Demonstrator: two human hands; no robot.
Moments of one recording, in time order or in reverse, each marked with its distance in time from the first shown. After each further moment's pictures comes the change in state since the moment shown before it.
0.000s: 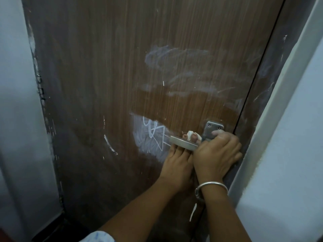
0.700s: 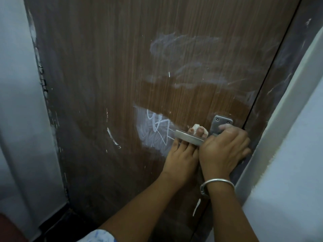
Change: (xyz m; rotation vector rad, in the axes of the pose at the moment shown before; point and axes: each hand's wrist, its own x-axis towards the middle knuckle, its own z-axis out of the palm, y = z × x) left_hand 0.000 -0.001 -0.005 0.186 -0.007 -0.034; right_hand 0.000 -0.002 -0.001 -0.030 0.002 -0.007
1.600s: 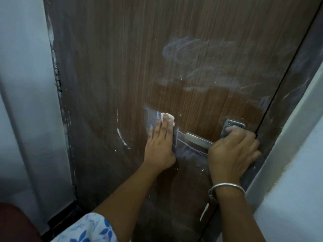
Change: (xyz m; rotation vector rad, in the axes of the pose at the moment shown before) left_hand -0.011 -0.082 0.003 -0.121 -0.161 -0.334; right_hand -0.001 -0.003 0.000 -0.063 0.009 -0.081
